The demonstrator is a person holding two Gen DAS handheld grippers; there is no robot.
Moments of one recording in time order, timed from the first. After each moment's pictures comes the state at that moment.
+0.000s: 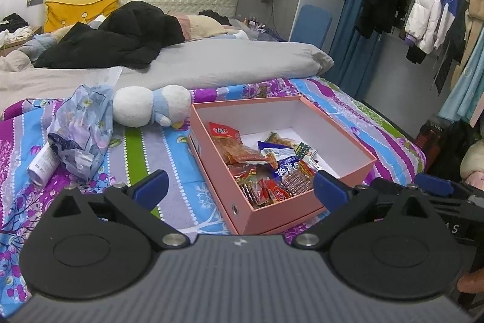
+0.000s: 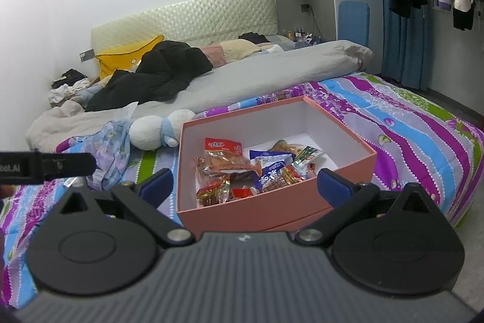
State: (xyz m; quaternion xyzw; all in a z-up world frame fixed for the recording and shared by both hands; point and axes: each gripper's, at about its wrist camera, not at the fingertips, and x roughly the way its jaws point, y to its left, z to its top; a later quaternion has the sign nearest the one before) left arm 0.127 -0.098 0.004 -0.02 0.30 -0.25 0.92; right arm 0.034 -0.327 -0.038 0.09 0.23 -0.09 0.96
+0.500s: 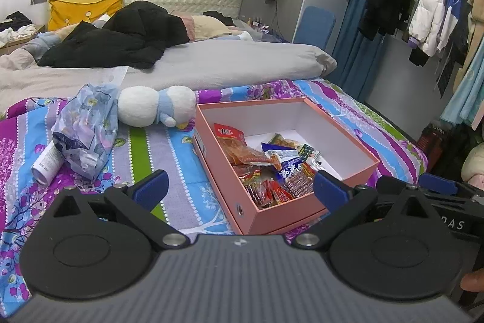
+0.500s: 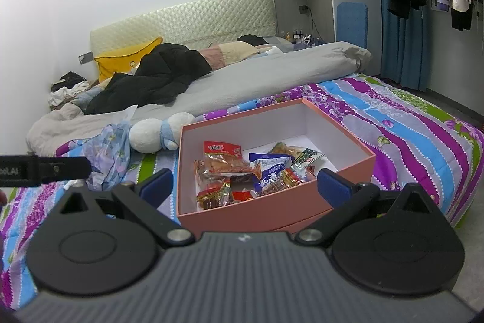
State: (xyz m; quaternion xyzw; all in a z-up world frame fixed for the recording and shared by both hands) left arm 0.126 -0.093 0.007 -0.02 0.30 -0.24 0.92; right arm 0.033 -0.326 -0.035 0.10 0.23 -0.09 0.96
